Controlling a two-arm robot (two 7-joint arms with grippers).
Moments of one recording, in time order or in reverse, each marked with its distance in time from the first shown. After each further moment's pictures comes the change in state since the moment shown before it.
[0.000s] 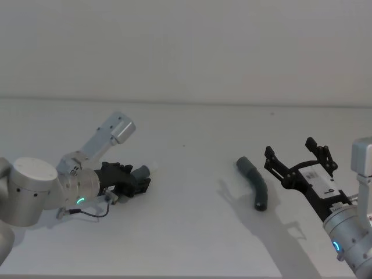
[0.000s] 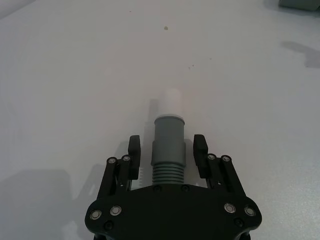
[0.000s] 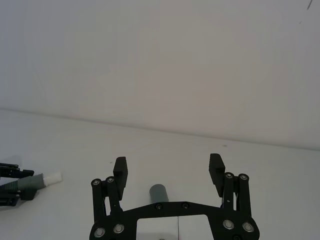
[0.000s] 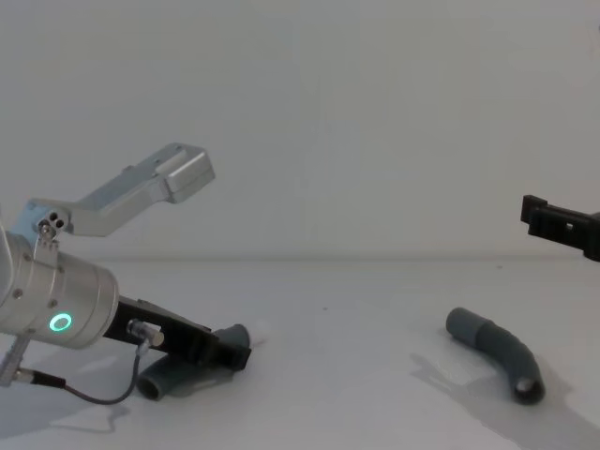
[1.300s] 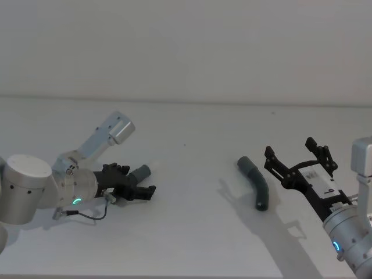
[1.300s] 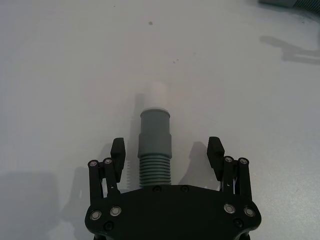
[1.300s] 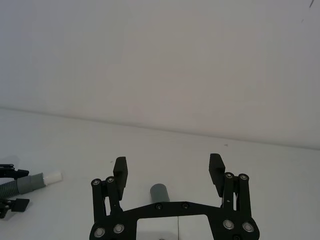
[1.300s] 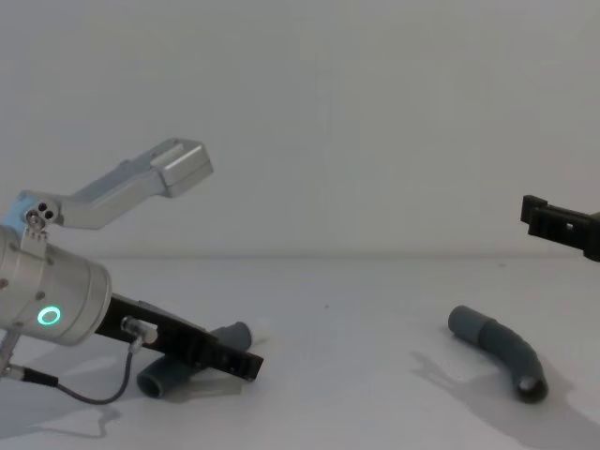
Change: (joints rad) left arm -0.004 0.031 0.010 -0.029 -0.037 0.027 -0.055; right arm 0.000 0.000 0.000 0.000 0.000 0.000 0.000
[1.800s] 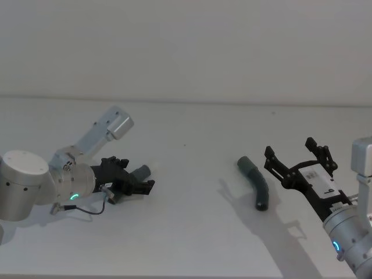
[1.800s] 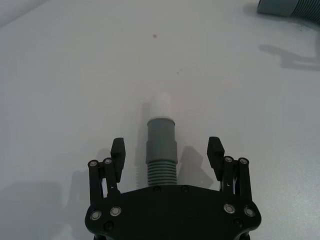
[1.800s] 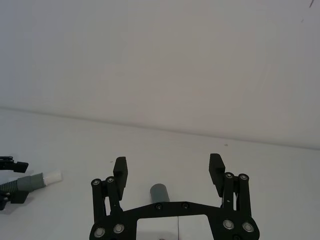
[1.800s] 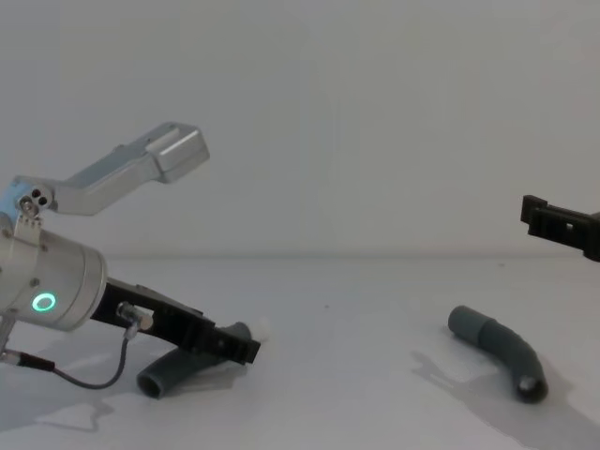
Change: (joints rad) left arm -0.008 0.016 0.005 -0.013 0.000 -0.023 0.002; right arm 0.000 0.000 0.000 0.000 0.000 0.000 0.000
